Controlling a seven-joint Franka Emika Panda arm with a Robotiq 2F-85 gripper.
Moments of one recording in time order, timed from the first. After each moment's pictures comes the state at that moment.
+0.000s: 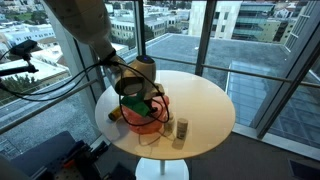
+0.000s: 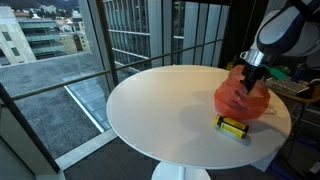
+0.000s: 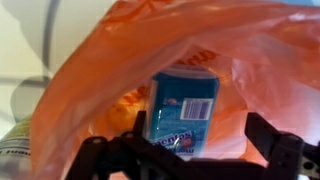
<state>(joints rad) -0.18 0.37 0.18 -2.40 0.27 2.79 -0.41</state>
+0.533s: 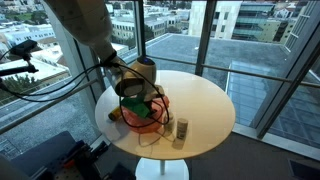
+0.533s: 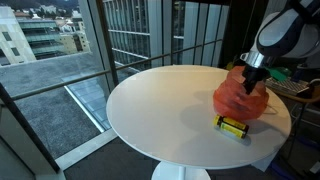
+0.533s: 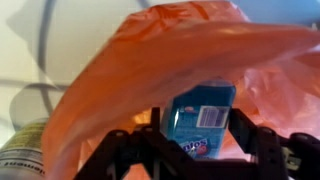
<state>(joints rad) -0.18 0.38 0.17 -2.40 0.27 2.79 -0.41</state>
